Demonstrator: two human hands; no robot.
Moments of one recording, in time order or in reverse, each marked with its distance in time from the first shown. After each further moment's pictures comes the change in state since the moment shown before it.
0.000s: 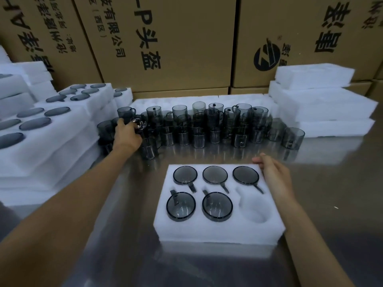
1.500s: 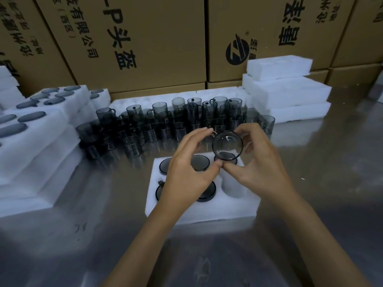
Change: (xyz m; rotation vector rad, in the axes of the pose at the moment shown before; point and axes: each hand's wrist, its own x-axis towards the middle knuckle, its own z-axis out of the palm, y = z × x) left_hand -0.229 0.131 -0.026 -0.904 -0.182 0.608; right_hand -0.066 -0.034 -0.028 -0.471 -0.166 -0.972
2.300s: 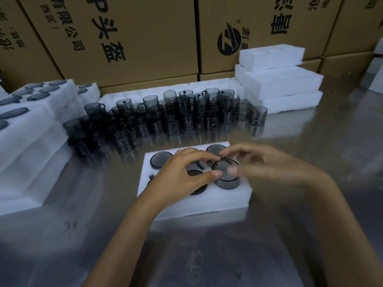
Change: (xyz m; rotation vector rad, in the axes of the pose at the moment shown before) left_hand -0.002 -0.010 -0.011 0.146 -0.420 -0.192; right_hand -0.001 0.021 -0.048 0.208 -0.669 0.410
